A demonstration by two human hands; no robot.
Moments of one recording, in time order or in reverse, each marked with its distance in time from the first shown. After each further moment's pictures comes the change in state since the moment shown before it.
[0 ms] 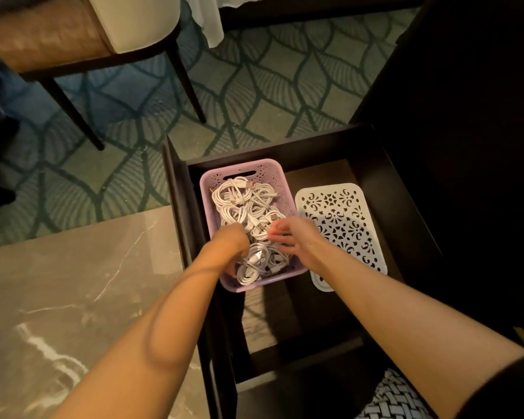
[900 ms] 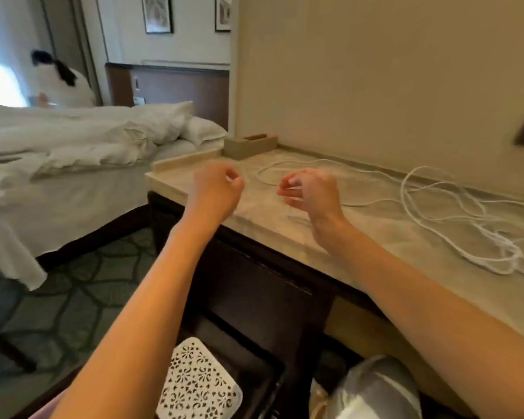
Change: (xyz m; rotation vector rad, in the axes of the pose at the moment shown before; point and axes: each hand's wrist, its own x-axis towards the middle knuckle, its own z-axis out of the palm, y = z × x) left_hand -0.367 0.249 -0.076 -0.359 0.617 1.410; right_hand -0.375 -0.119 -0.237 0.342 0.762 -1.108
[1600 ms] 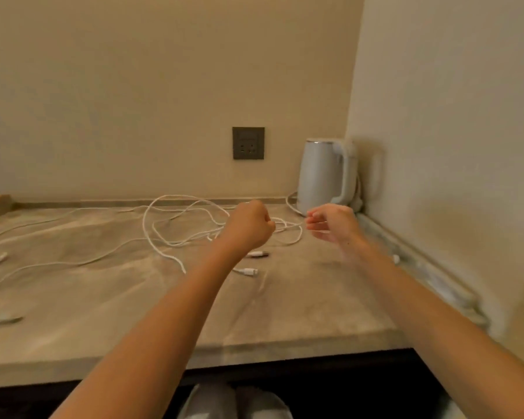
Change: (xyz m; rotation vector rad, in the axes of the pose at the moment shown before) left_hand -0.110 0.282 0.293 0.107 -0.671 0.595; right_hand -0.080 -0.032 -0.410 -0.113 0.708 0.118
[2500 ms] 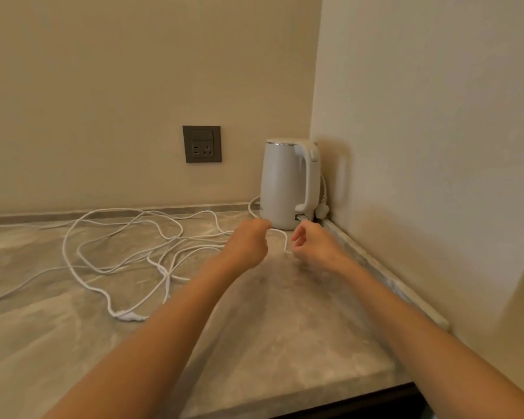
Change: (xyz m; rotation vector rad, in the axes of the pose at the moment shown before) left_hand 0.079 0.015 0.089 0.077 -0.053 0.273; right_hand 0.070 0.047 -0.054 -0.765 -0.053 -0.209
